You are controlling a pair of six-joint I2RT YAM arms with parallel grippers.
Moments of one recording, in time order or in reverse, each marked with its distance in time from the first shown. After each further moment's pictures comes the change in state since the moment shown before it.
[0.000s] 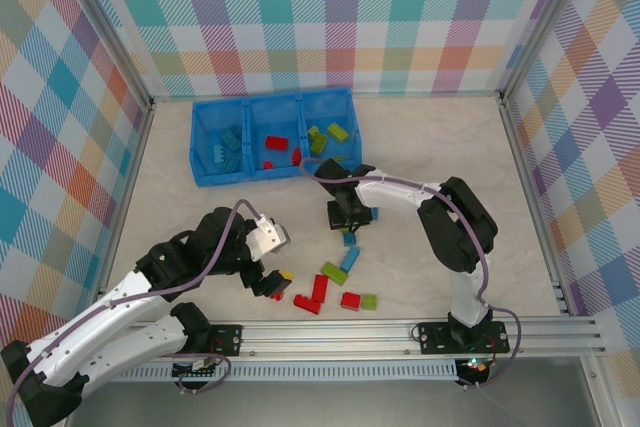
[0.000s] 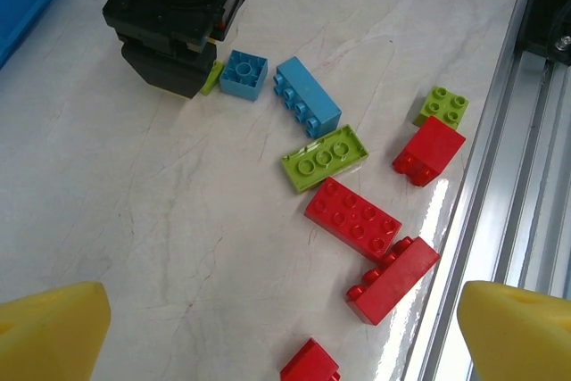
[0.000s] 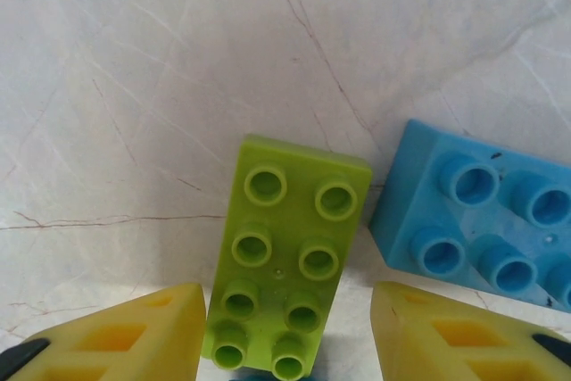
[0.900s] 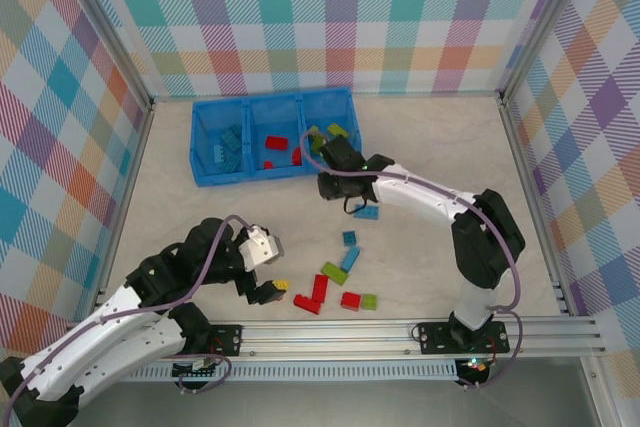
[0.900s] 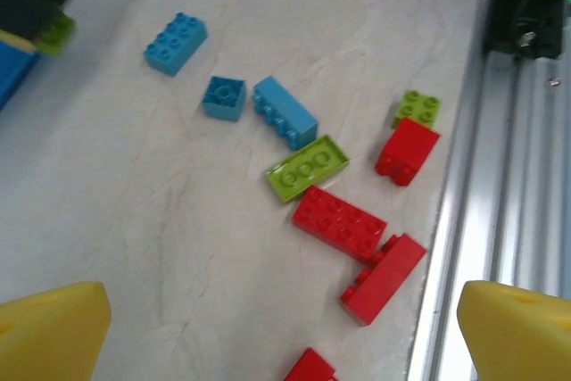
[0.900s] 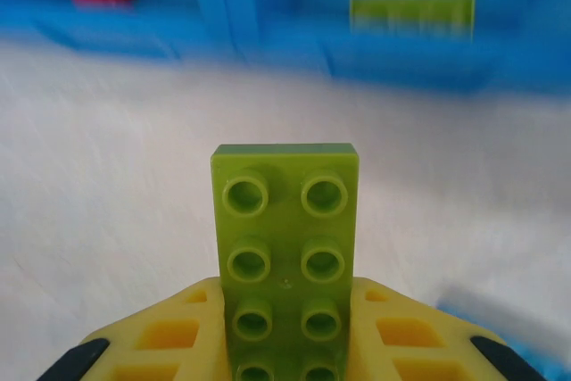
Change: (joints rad) left arm 0.000 -0.124 -0.087 0.039 0.020 0.074; right arm -0.023 -0.164 0.058 0.262 0.028 -0.161
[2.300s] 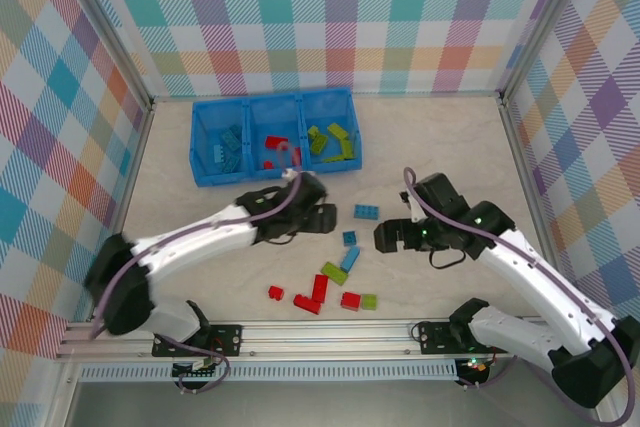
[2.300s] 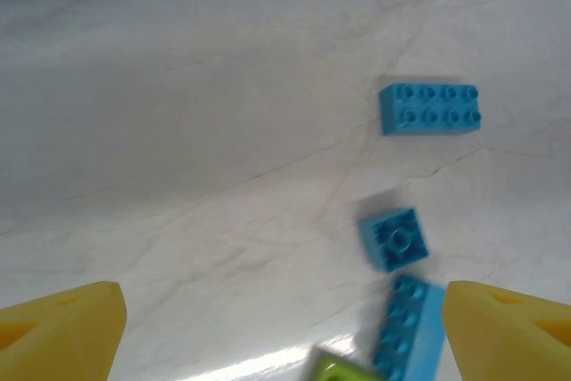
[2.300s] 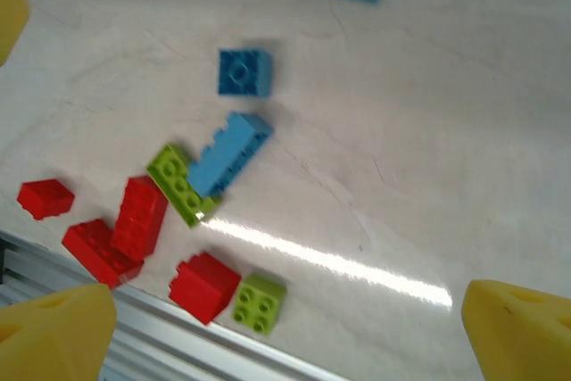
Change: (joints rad) left arm -0.105 0.916 0.499 0.085 -0.473 -1.026; right arm -0.142 -0.824 -0.452 -0.545 -0.273 0.053
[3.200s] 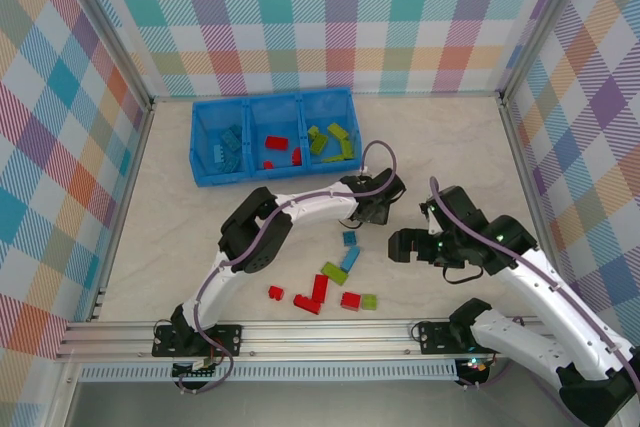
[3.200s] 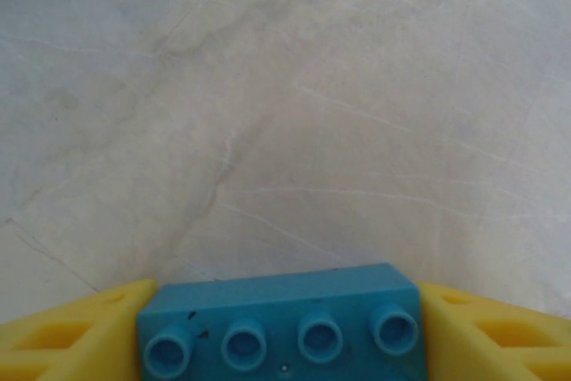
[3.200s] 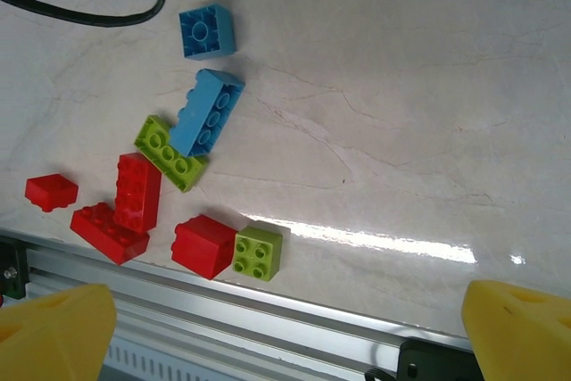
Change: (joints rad) left arm -0.055 0.766 0.643 -0.040 -0.054 0.054; right arm -0.005 -0.122 -0.004 -0.125 0.007 0.134
